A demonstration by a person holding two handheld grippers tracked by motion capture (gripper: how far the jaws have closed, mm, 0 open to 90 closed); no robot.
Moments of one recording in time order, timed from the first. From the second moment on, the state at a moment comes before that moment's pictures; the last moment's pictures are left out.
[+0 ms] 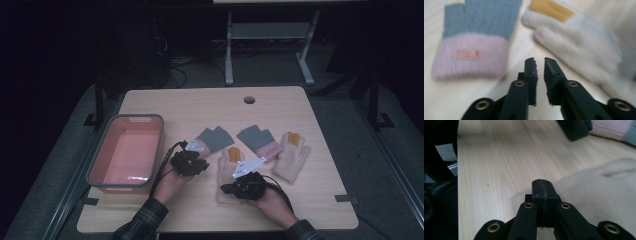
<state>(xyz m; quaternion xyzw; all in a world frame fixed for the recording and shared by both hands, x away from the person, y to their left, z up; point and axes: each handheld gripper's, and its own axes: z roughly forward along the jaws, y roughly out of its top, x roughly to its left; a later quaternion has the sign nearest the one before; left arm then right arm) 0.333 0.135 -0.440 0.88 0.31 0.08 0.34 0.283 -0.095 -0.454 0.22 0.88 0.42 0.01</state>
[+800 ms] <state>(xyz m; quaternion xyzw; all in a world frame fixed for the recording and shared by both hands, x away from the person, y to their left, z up) 0.297 0.147 -0.463 0.91 0.26 0.07 0.33 0.283 -0.129 -0.458 0.25 0.90 0.36 0.00</state>
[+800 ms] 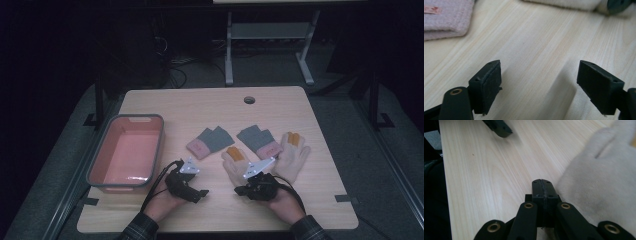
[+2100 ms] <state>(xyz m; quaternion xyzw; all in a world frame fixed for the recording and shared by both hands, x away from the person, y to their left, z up) 0.289 0.166 -0.477 0.89 0.23 0.10 0.38 0.301 -0.257 -0.442 0.43 0.81 0.38 0.11</state>
